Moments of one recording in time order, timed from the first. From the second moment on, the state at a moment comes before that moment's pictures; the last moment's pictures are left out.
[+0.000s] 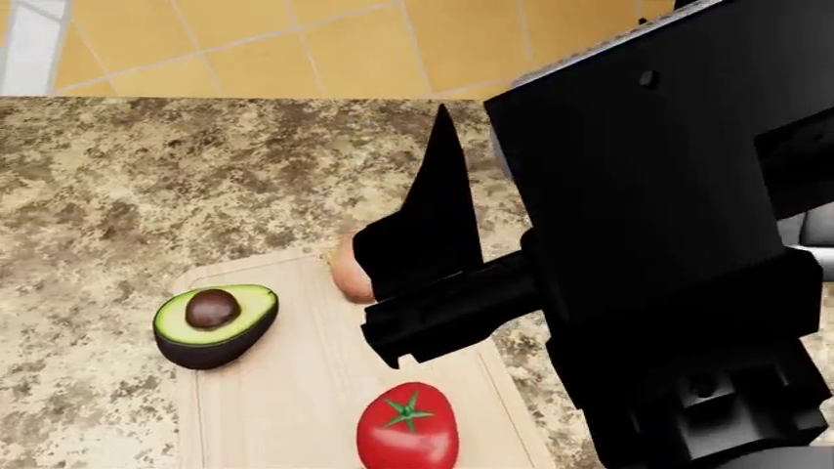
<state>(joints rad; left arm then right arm) -0.93 -1.22 -0.22 0.76 -1.86 -0.89 -0.79 1.59 0.90 -0.78 -0.76 1.88 0.89 1.23</state>
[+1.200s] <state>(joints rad) -0.97 -1.24 -0.19 0.77 -1.91 -0.88 -0.82 1.55 0.91 -0.78 -0.79 1.85 0.88 1.22</state>
